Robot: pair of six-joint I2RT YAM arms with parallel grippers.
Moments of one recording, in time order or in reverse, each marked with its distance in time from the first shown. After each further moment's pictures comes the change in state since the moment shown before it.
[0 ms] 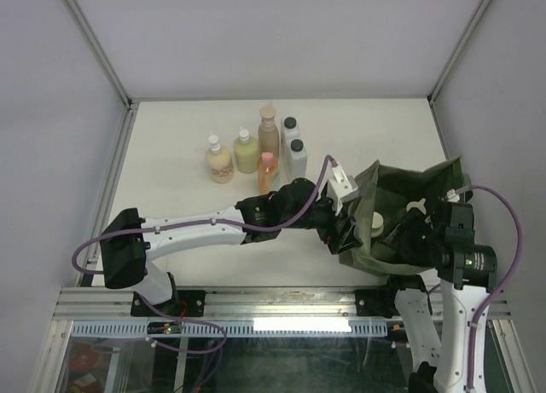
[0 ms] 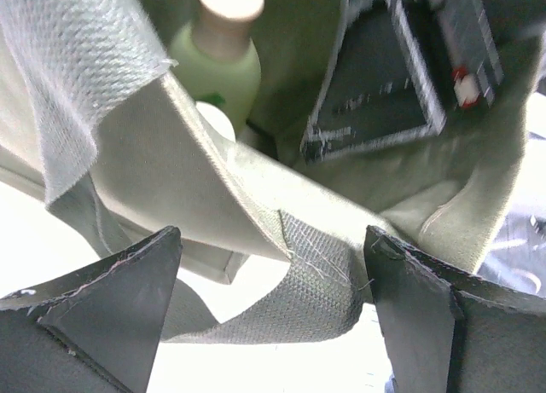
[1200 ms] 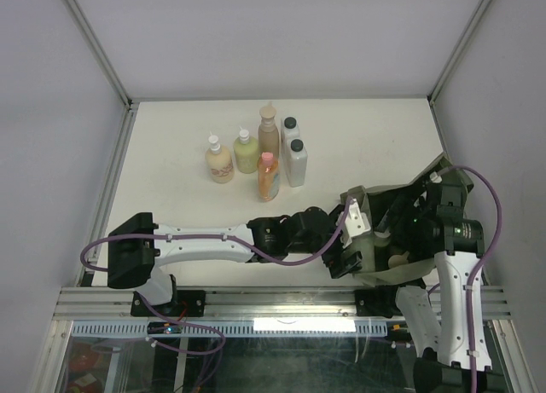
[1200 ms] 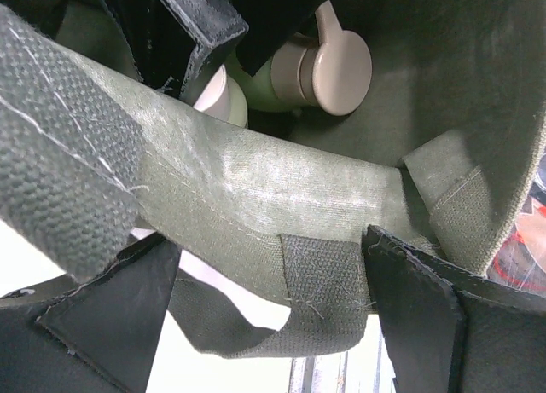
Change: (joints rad) left arm -0.142 0.036 -0.073 0.011 -0.130 0.195; right arm 0.001 0.142 -0.109 0.195 -0.055 -0.159
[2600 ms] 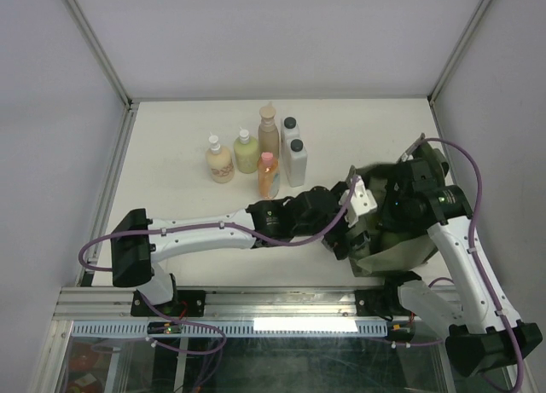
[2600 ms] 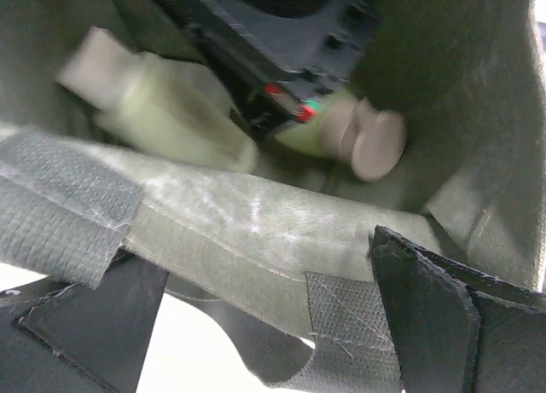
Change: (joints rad) left arm 0.044 0.023 0.178 -0.182 -0.073 0.052; right arm 0.336 0.220 0.141 -0.021 0.259 0.048
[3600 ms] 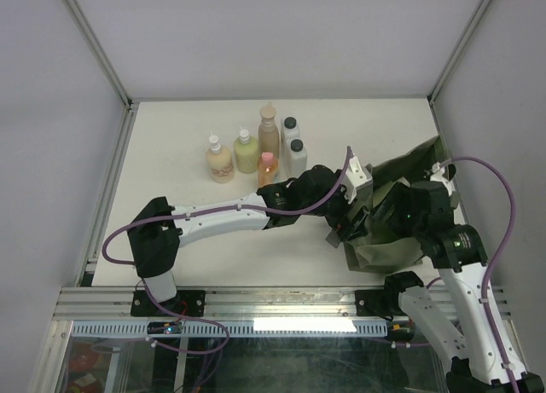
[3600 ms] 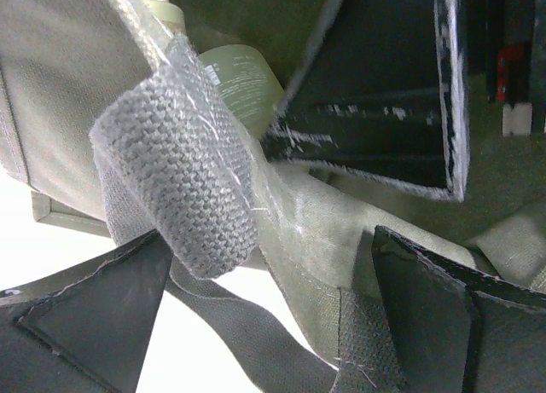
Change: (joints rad) left arm 0.154 0.133 0.055 0.070 0.220 -0.173; right arm -0.002 -0.285 -0.119 0.180 0.117 0.177
